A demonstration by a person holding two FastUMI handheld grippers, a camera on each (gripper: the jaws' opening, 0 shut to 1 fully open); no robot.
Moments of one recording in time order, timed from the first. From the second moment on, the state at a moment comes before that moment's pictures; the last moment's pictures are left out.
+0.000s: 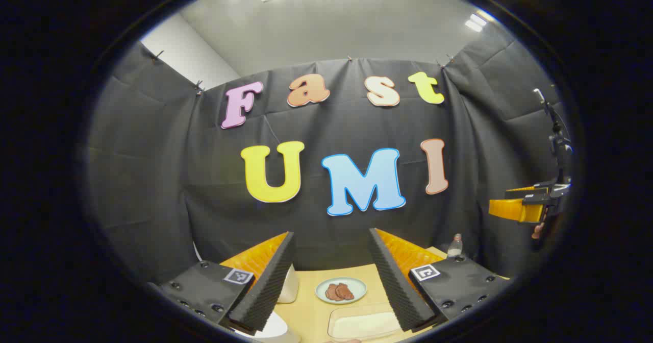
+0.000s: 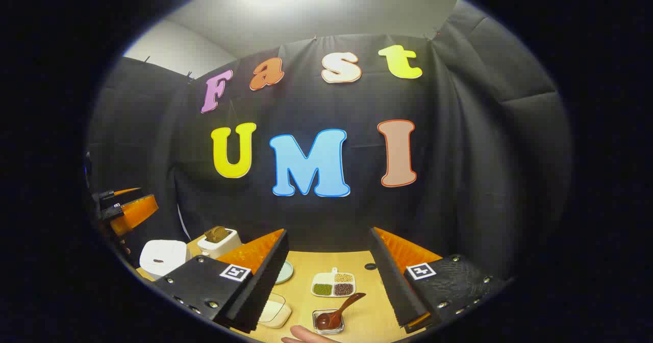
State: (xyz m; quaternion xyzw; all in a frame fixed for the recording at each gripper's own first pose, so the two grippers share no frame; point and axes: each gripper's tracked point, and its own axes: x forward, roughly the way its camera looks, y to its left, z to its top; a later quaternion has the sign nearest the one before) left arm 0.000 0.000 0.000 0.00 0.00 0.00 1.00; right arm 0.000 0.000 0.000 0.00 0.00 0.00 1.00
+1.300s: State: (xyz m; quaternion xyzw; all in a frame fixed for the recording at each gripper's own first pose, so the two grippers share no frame) left arm 0.016 0.097 -0.065 -0.01 0.00 0.04 1.00; right arm 0.027 0.015 -0.027 -0.02 0.00 0.02 1.00
